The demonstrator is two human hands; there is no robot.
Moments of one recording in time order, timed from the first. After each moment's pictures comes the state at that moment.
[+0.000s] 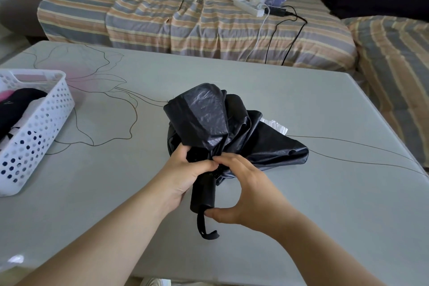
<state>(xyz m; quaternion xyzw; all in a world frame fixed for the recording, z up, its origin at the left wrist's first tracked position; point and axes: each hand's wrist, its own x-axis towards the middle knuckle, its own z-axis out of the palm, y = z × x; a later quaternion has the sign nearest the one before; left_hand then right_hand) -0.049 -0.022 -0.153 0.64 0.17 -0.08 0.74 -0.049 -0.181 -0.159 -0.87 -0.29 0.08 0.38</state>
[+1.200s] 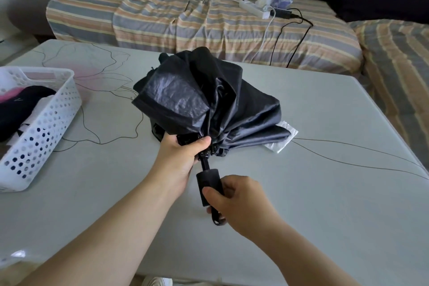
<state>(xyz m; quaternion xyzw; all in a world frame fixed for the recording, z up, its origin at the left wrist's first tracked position) -0.035 -0.014 -0.146 0.56 0.16 0.06 0.81 -0.069 -0.149 -0.144 -0.86 -0.04 0.22 0.46</state>
